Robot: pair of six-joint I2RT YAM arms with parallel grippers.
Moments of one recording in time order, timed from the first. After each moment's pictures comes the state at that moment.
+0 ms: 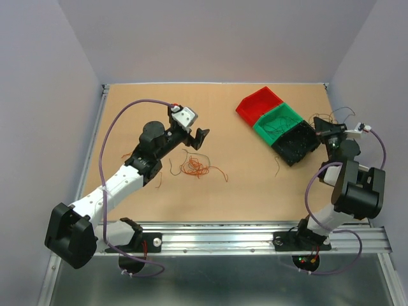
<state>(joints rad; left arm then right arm) -0.57 1.15 0.79 0.35 0.20 0.15 -0.42 1.62 0.52 1.26 -0.43 1.07</state>
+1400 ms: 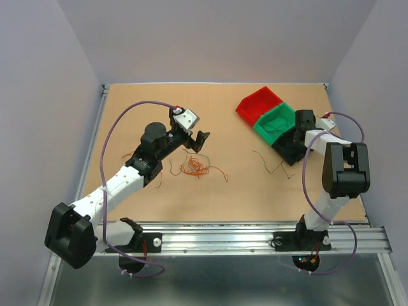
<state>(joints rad) -0.58 1.15 0.78 0.33 0.21 0.16 -0.04 1.71 0.98 -0.18 0.57 0.81</state>
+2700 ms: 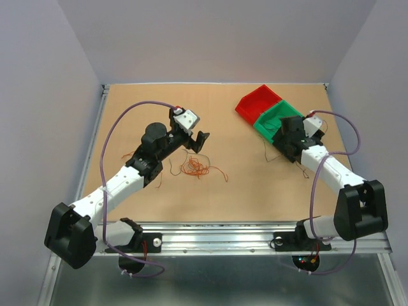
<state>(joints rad) -0.58 1.15 0.78 0.31 0.19 0.17 0.18 1.37 0.94 -0.40 0.58 0.80</state>
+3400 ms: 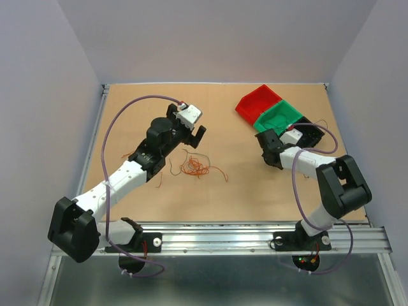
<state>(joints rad) -0.58 1.20 0.86 0.20 0.04 0.23 0.40 1.57 0.82 -0.34 0.72 0.95</state>
